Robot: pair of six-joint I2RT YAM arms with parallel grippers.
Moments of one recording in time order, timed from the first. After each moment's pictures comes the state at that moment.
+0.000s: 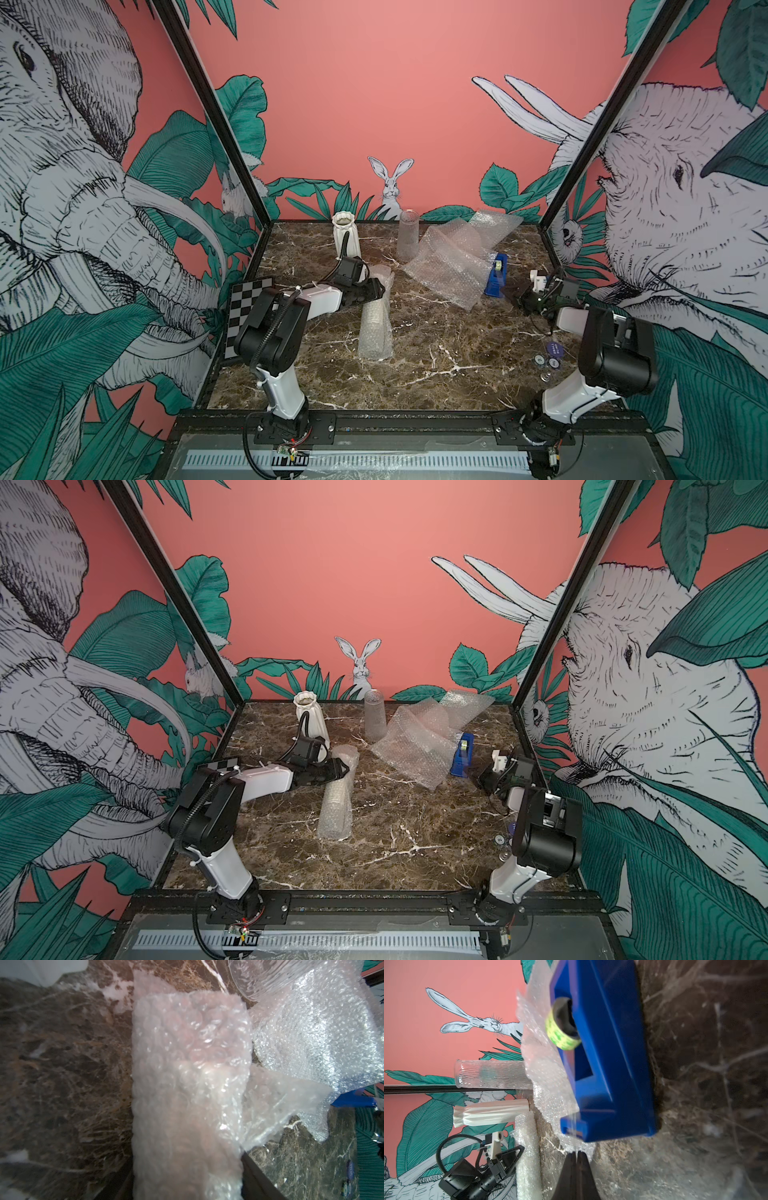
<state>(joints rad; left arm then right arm) -0.41 1.77 0.94 -0.03 0.27 -0.59 -0.31 1.63 0.63 0.25 -0.87 0.66</state>
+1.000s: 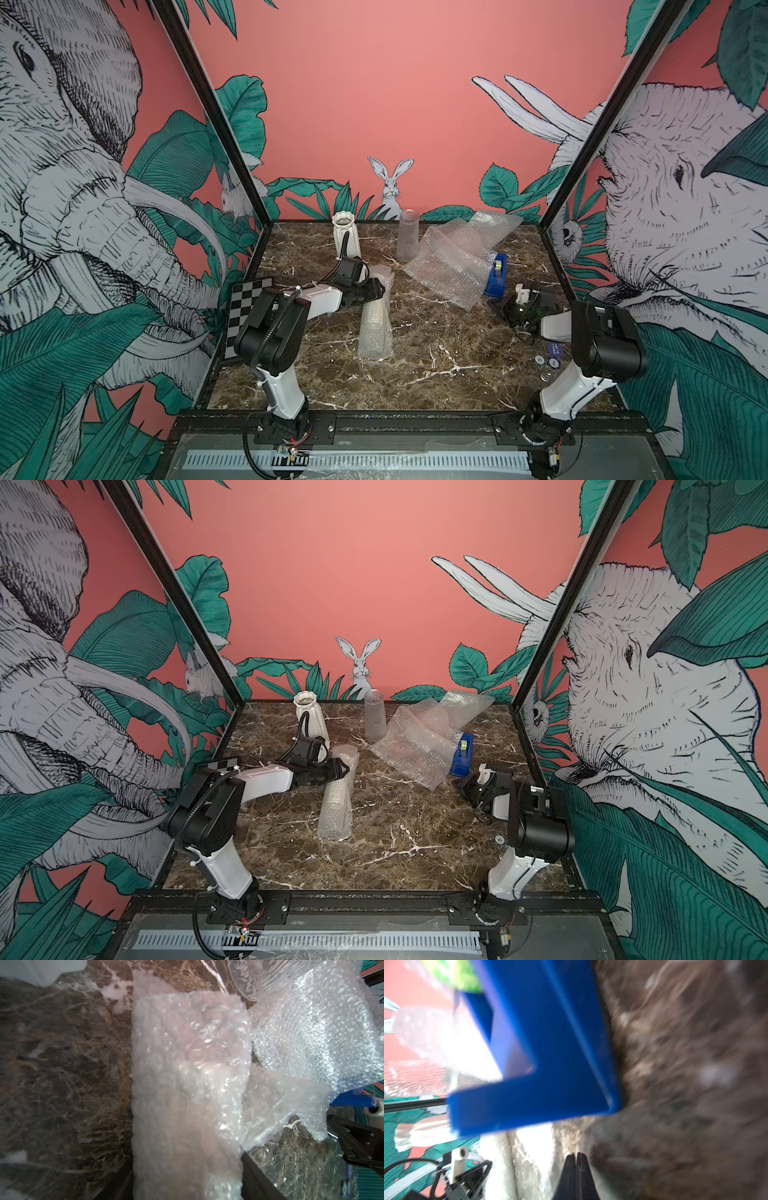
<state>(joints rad) -0.41 1.77 0.94 -0.03 0.28 -0.59 -0.16 1.69 0.51 0.43 -0.70 0.79</state>
